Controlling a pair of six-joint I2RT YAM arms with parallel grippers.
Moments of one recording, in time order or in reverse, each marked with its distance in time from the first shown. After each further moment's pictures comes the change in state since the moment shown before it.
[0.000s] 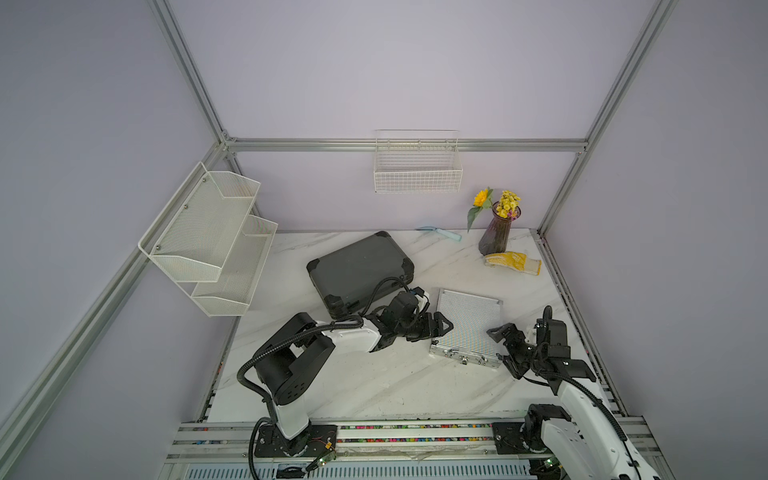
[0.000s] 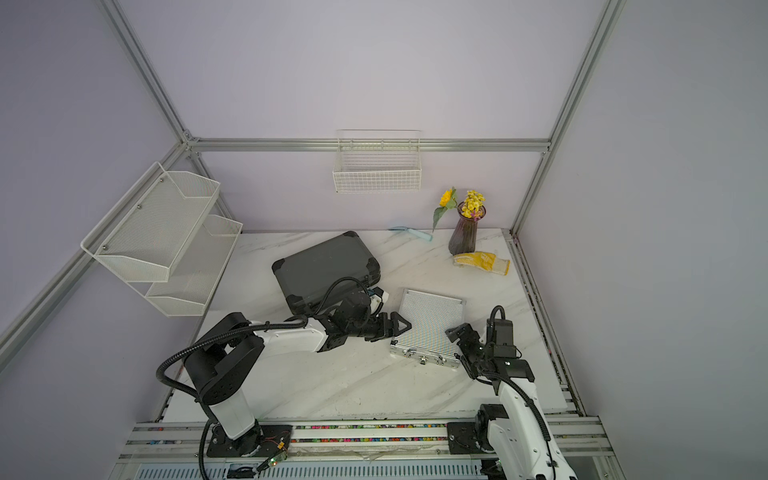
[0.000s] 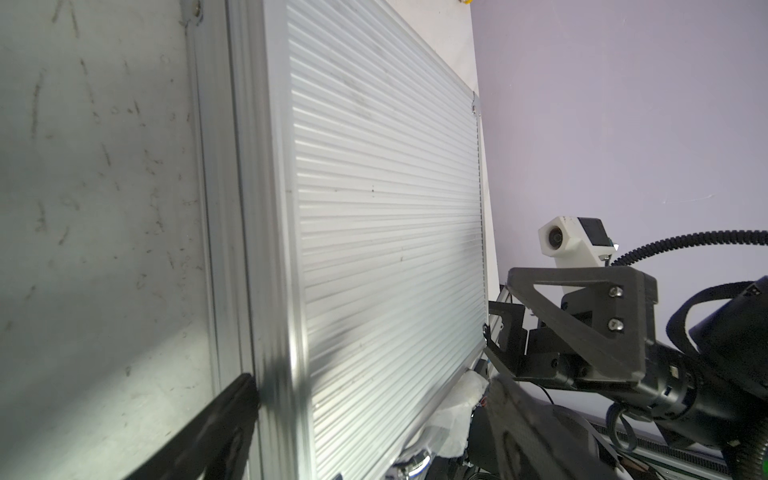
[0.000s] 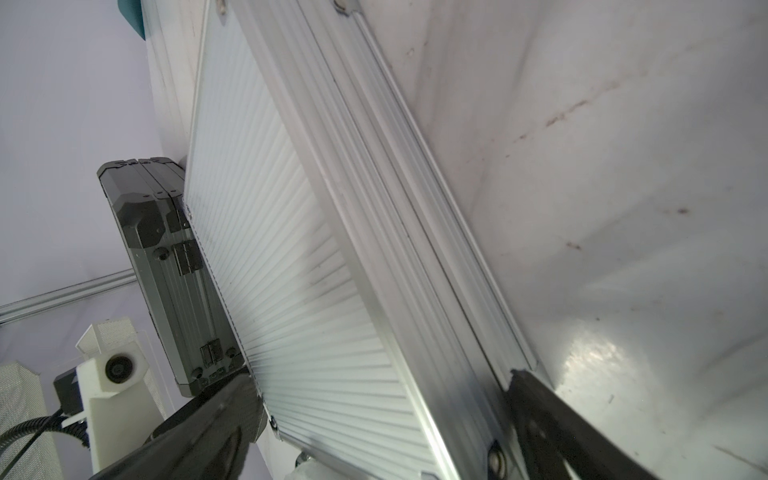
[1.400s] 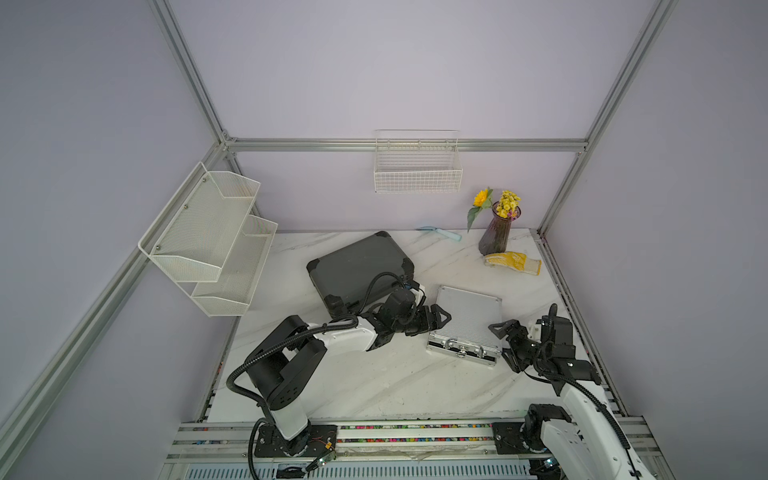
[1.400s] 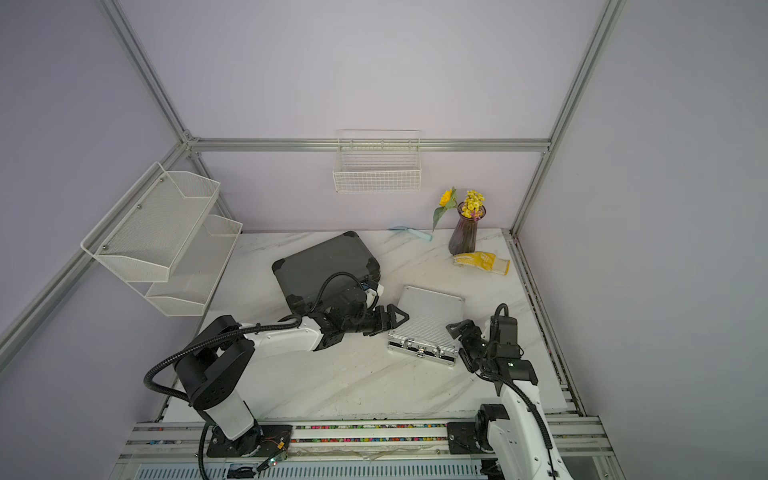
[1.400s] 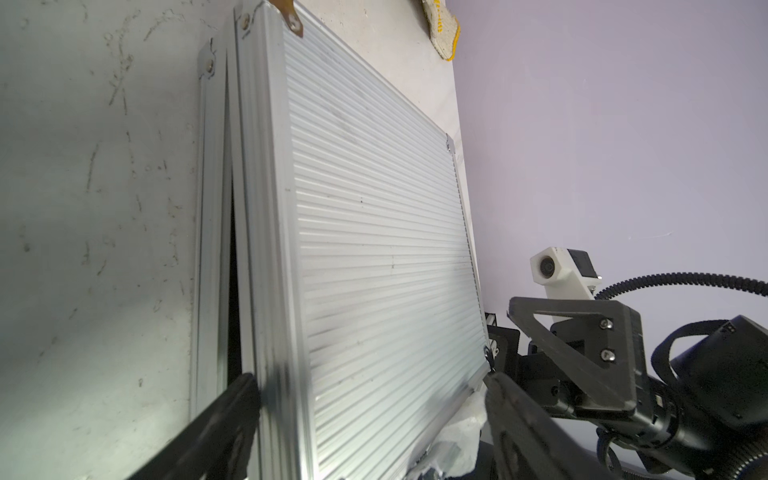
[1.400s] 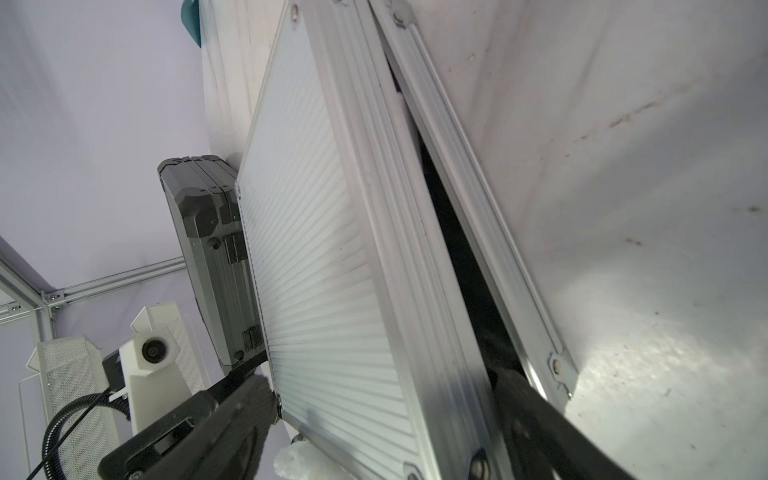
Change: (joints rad) left arm 0.010 -0.052 0.000 0.007 -0.043 -0.045; right arm -0.011 -0.046 0.038 0.009 -0.064 0.043
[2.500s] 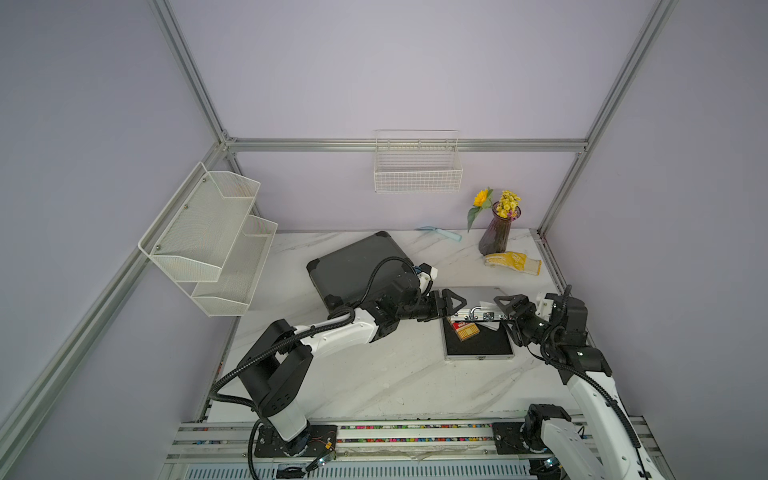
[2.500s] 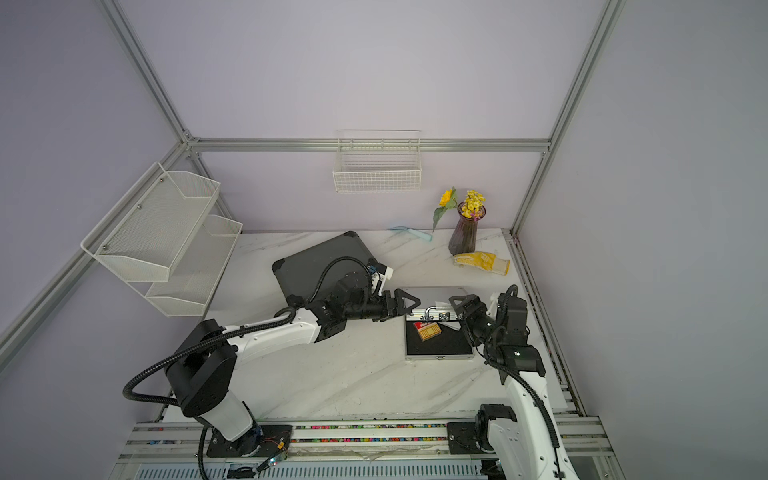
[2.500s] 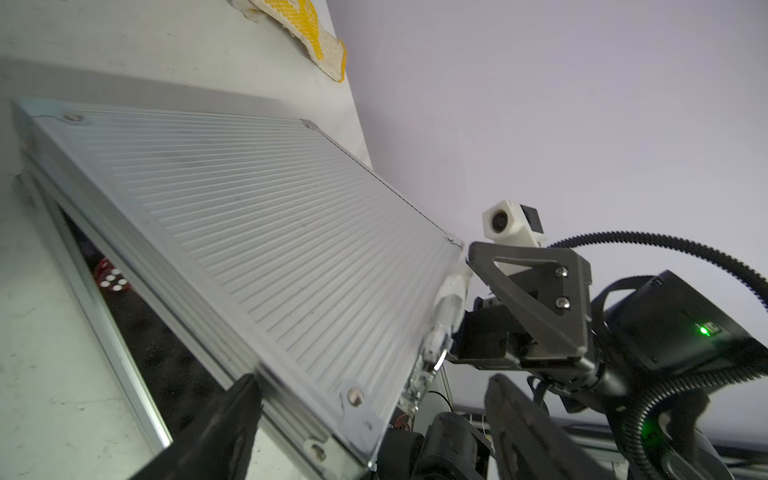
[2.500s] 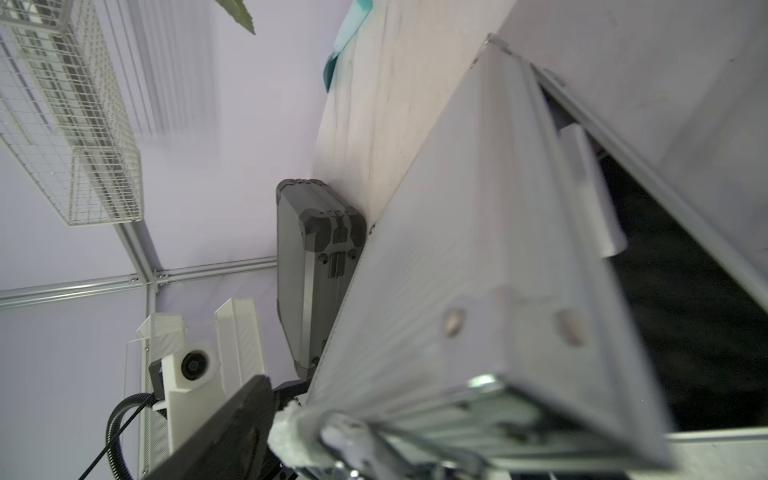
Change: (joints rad) left arm -0.019 -0.050 0.171 -0.029 0.095 -0.008; right arm 0.003 0.052 0.183 0.111 -0.016 0.039
